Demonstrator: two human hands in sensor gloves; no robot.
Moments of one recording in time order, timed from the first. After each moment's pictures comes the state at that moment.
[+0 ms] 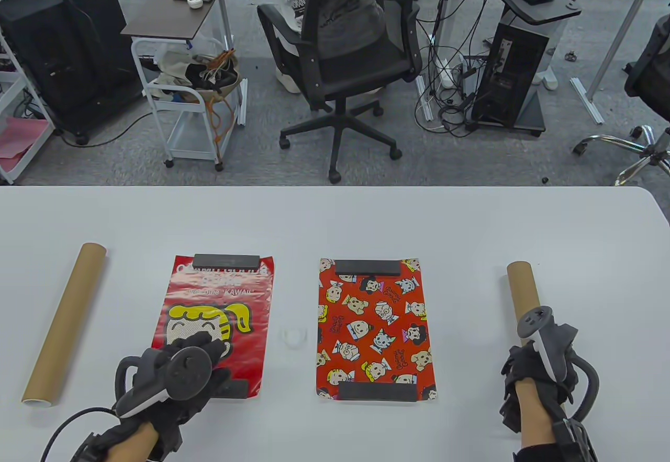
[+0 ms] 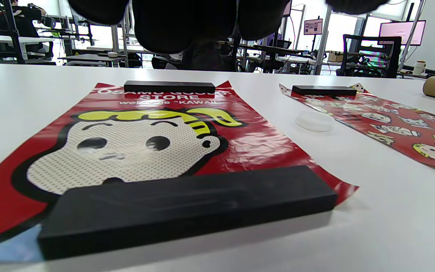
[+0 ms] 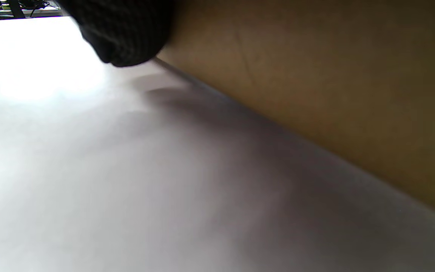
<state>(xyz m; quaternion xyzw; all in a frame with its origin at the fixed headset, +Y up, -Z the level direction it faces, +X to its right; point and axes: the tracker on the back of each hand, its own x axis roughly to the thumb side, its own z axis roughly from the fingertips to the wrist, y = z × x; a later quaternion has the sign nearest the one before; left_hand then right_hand) -0.258 -0.692 -0.273 -0.04 -0.14 0.04 0.99 0.321 -0.748 -0.341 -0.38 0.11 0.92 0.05</state>
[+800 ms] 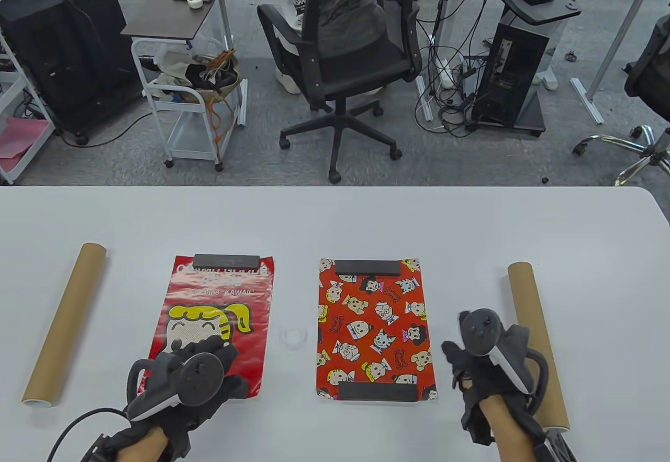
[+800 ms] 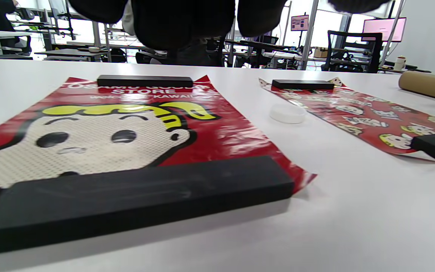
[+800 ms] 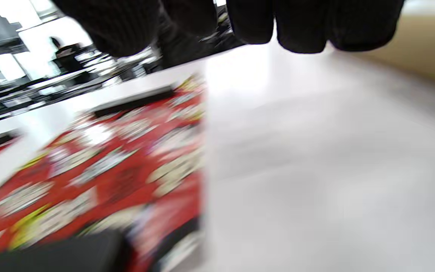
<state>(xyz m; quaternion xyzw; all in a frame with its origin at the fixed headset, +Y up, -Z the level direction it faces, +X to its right) -0.231 -0.694 -0.270 -0.04 -0.17 0.04 0.98 0.189 -0.709 -0.320 0.00 0.14 0.98 0.17</state>
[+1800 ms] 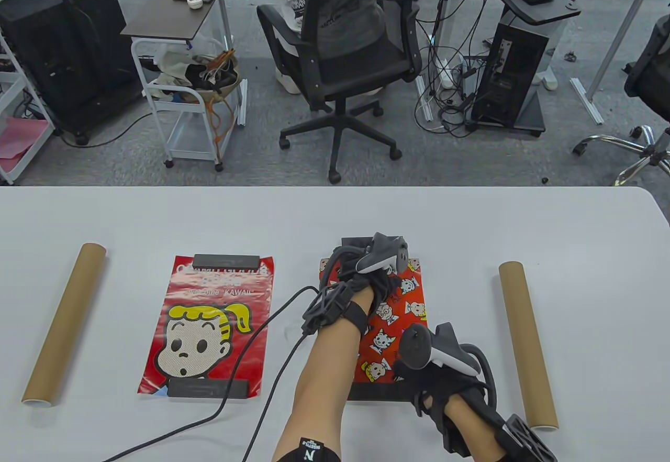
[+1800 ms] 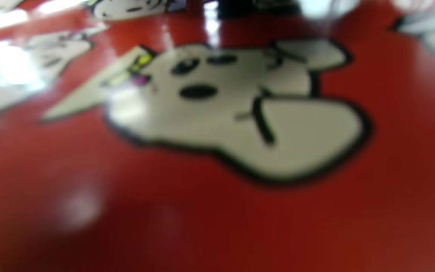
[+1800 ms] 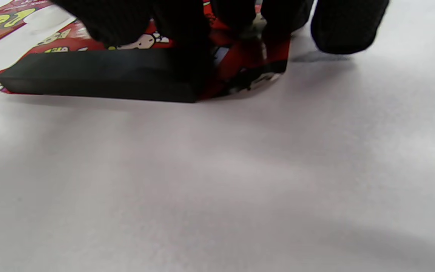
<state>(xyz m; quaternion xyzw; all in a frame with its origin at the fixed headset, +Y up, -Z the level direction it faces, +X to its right) 0.038 -0.767 -0.524 -0.20 -0.11 -0.07 0.97 0.146 -0.752 -0.328 0.11 0.28 0.95 0.05</state>
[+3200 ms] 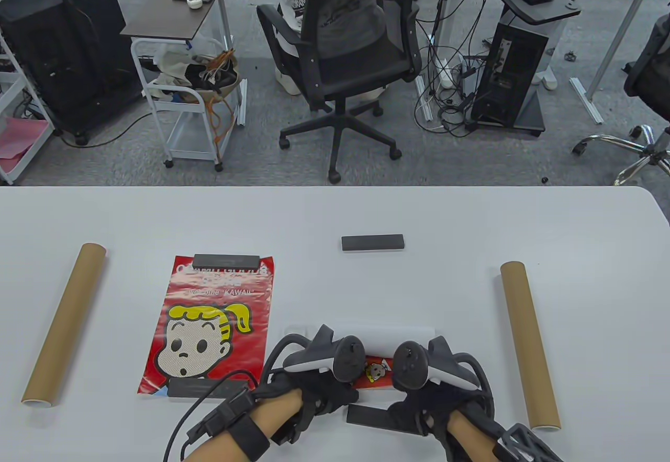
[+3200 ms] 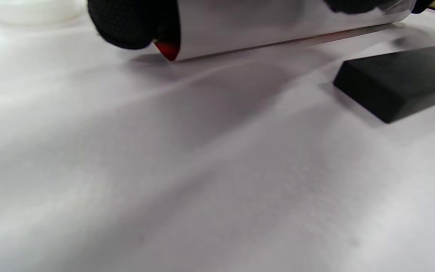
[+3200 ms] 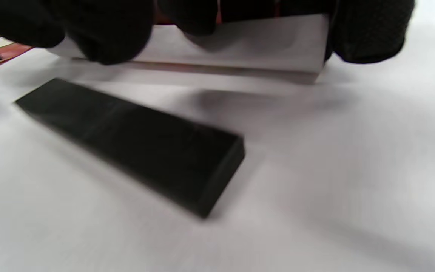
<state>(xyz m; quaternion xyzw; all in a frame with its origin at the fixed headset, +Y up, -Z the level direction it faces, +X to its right) -0.047 -0.751 -0.324 -0.20 -0.29 -0.02 0.94 0.132 -0.745 -0.314 0.17 0.23 0.96 0.03</state>
